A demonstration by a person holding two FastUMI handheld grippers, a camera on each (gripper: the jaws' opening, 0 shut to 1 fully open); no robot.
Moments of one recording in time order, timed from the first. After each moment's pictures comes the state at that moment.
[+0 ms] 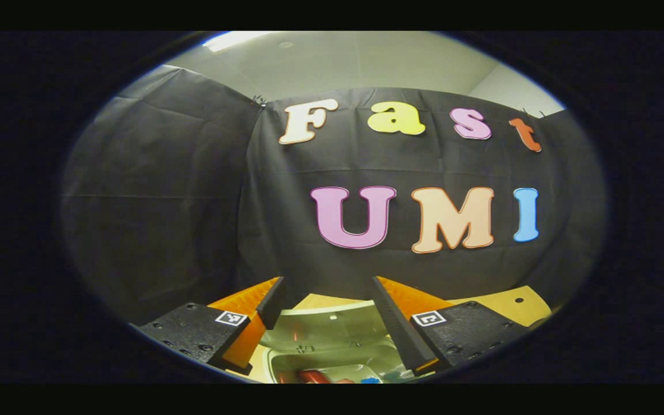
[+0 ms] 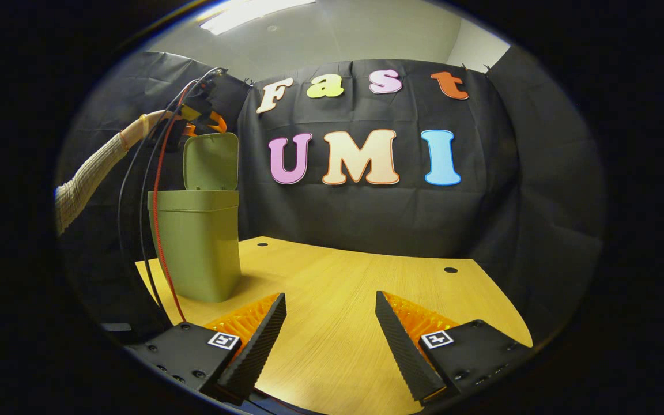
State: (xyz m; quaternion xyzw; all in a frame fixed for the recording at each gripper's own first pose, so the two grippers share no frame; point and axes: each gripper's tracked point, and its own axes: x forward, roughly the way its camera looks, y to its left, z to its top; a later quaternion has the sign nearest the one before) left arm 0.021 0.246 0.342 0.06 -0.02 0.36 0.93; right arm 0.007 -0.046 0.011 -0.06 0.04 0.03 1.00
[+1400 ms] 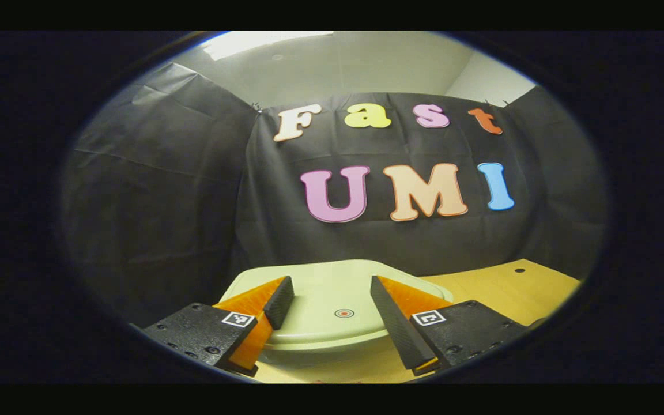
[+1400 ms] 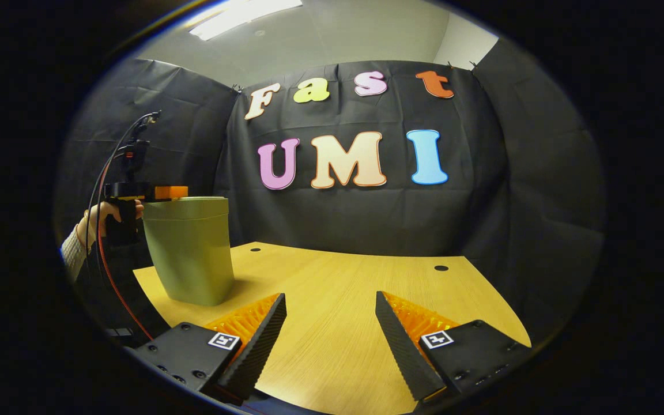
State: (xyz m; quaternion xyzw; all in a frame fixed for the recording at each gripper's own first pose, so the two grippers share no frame) left arm -0.033 0.186 0.174 0.10 -0.06 0.35 0.93; right arm -0.001 -0.073 0.014 -0.04 0.04 0.01 1.00
